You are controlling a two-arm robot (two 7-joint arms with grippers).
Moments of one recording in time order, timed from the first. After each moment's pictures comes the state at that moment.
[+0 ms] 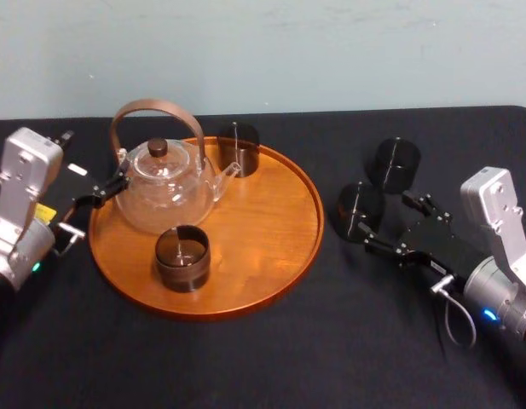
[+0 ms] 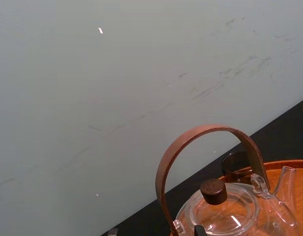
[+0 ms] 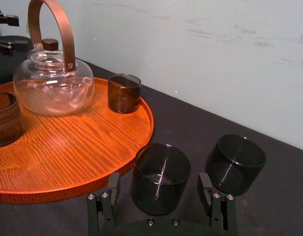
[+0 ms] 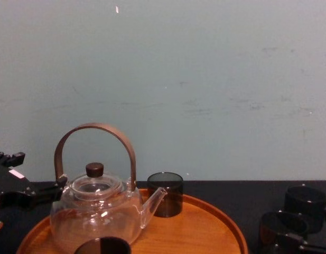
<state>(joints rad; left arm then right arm) -0.20 0.60 0.45 -1.41 -0.25 -0.12 0.03 0.02 0.55 -0.35 -1.55 0.32 -0.03 0.26</state>
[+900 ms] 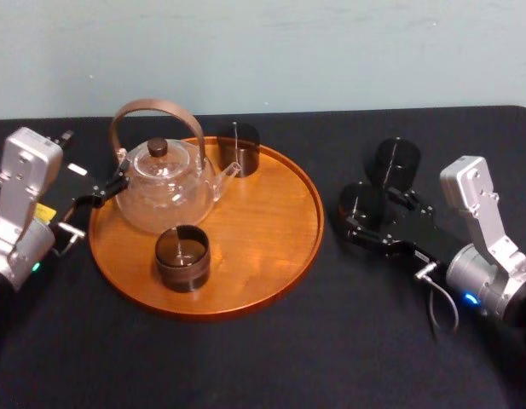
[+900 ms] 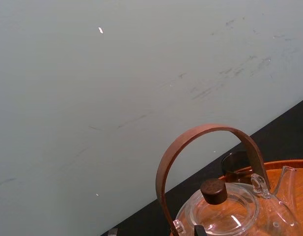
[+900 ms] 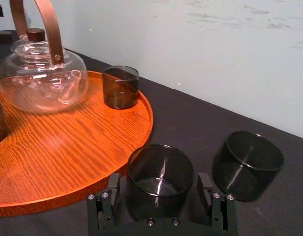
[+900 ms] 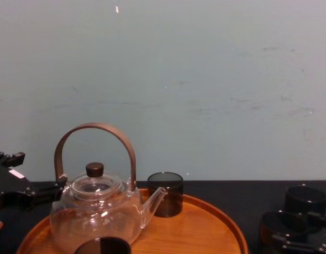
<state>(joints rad) -0.20 0.60 0.45 -1.41 -0.25 -0.12 0.03 0.12 0.45 -0.33 -1.40 0.27 -0.01 0.35</state>
